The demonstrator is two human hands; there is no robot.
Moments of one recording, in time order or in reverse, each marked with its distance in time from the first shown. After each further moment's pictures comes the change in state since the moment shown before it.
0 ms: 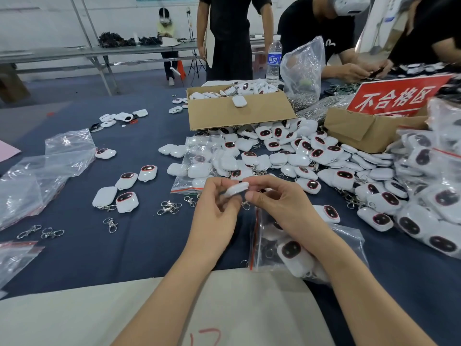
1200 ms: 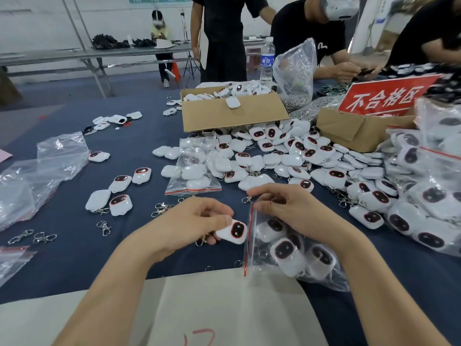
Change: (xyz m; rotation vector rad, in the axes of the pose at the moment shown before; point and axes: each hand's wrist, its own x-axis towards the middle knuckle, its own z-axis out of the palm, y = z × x) left_hand 0.012 0.034 -0.049 0.371 -0.517 -0.401; right_hand -0.001 0.003 -0.036 -0.352 -0.203 0.159
